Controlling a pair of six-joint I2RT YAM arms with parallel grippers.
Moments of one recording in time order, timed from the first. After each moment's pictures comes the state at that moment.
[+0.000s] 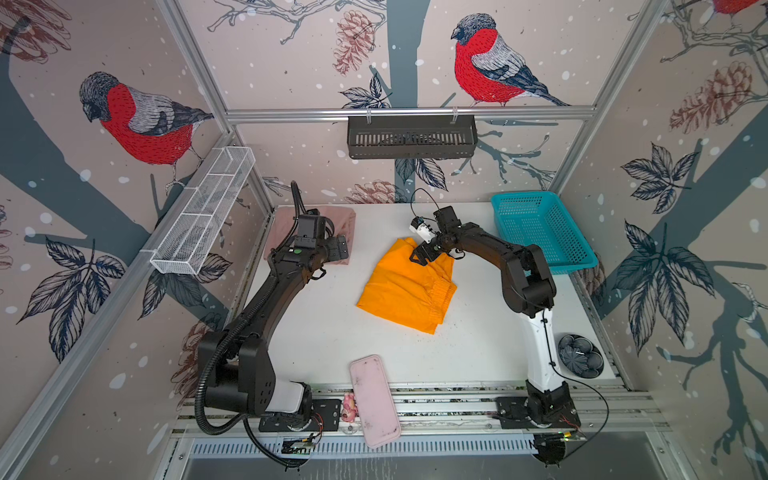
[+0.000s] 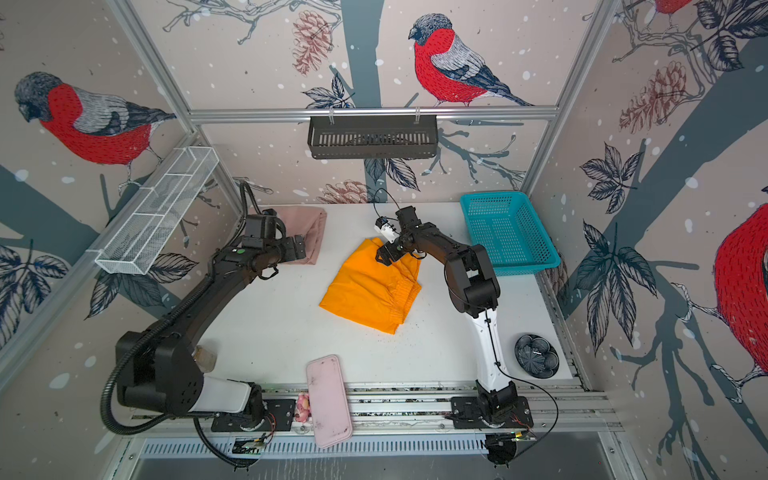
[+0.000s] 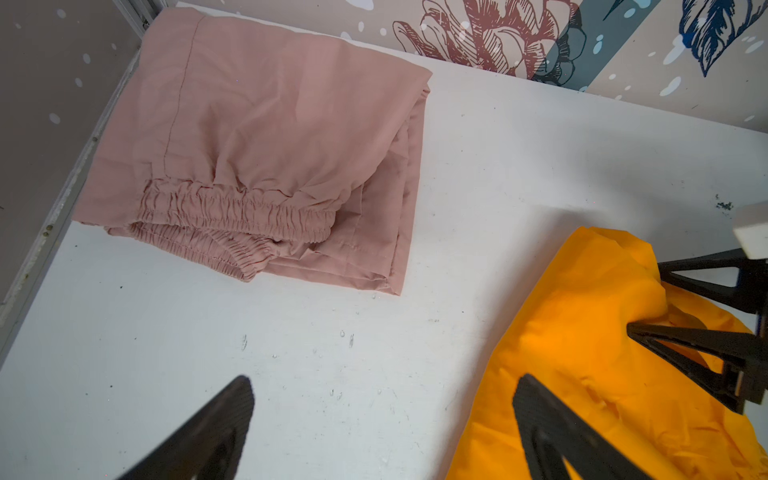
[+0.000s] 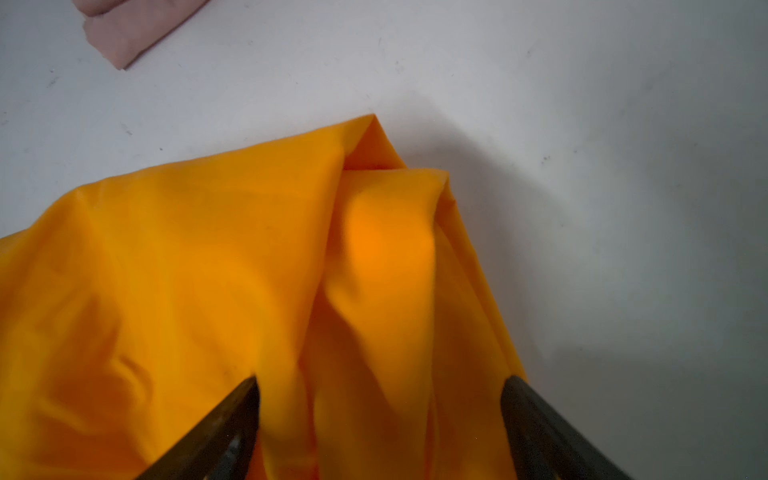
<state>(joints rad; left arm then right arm) -0.16 1.42 1.15 -0.50 -0.08 -0.29 0.43 2.30 1.77 -0.46 -0.41 -0.29</state>
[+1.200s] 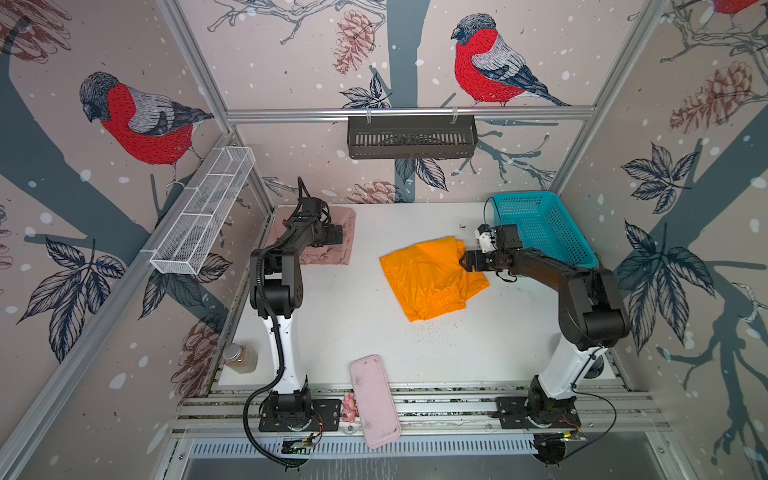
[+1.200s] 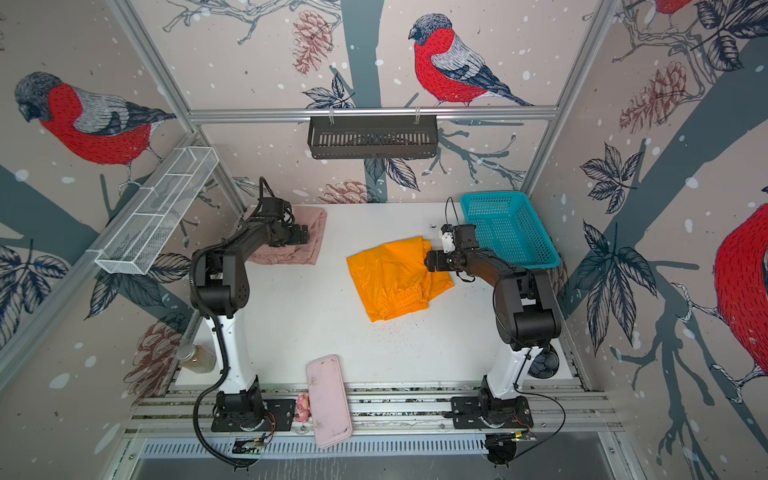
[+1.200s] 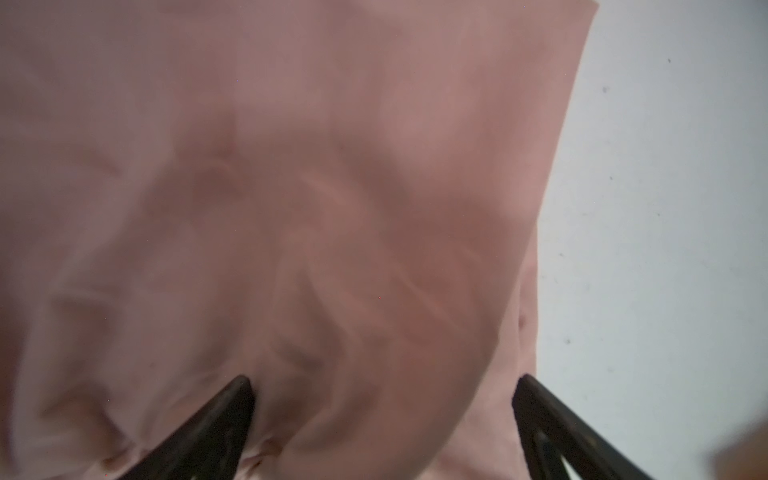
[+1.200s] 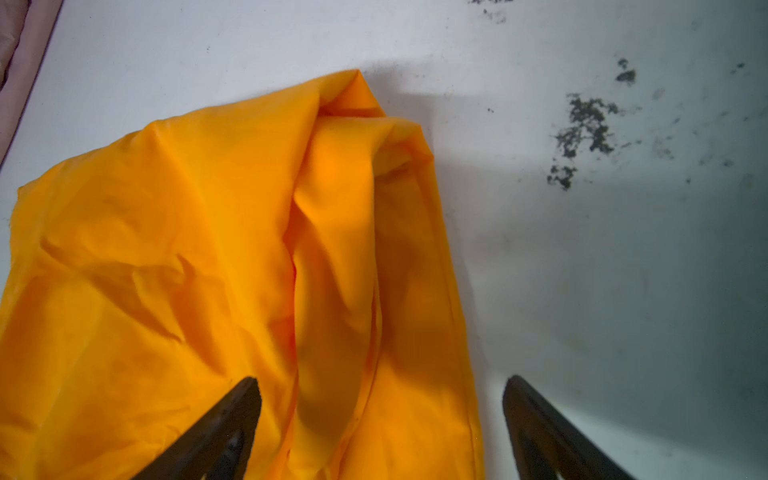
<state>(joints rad) 0.01 2.18 1.69 -0.51 0.11 -0.05 0.15 1.82 1.11 -0.22 -0.33 0.04</state>
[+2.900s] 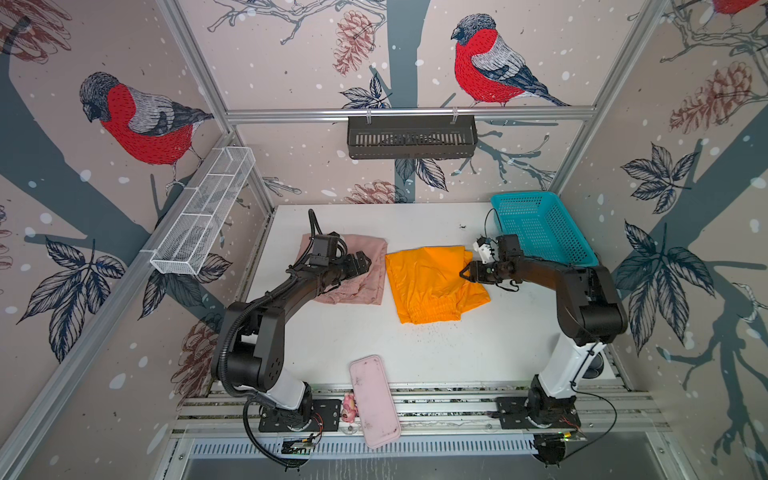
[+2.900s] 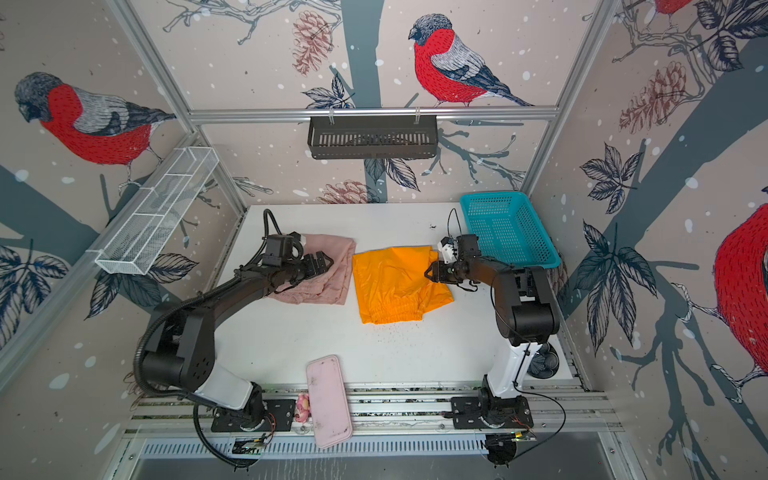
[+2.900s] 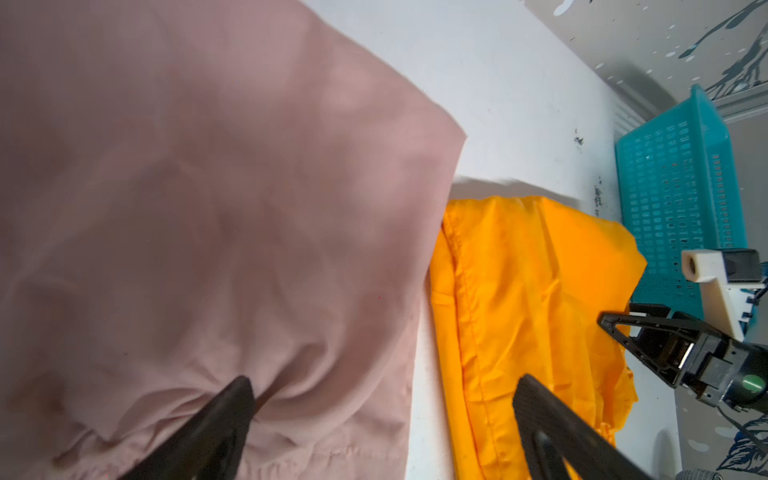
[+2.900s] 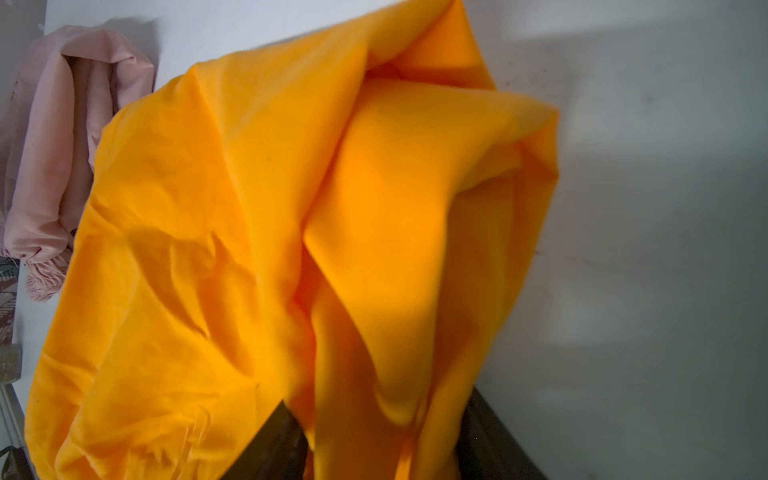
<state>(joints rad) -0.21 1.55 0.93 -0.17 0.33 -0.53 0.10 1.83 1.01 -0.21 -0.55 0.12</state>
